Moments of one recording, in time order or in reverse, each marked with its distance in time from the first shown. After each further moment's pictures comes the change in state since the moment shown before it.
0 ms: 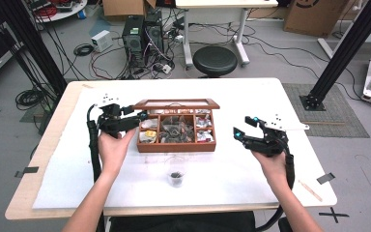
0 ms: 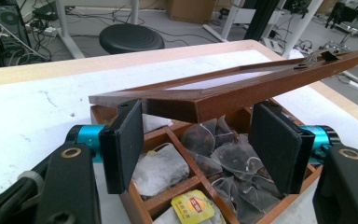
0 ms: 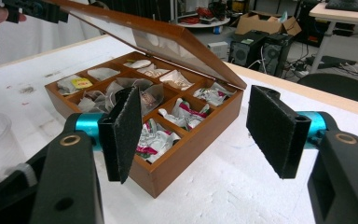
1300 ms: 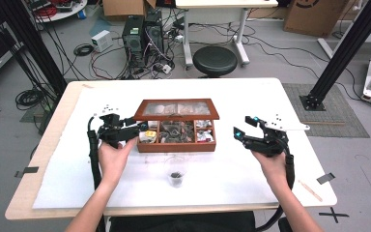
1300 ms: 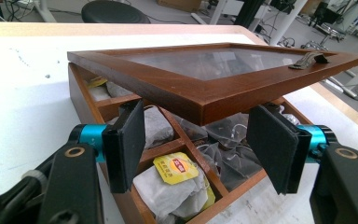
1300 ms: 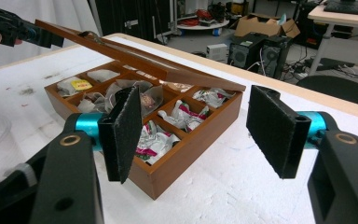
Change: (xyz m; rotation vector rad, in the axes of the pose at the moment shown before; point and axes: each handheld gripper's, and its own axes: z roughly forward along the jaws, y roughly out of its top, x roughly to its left) left arm 0.002 -0.027 -0.003 0.046 -0.050 -0.067; right arm 0.000 0.000 -0.001 -0.010 -0.004 -0.001
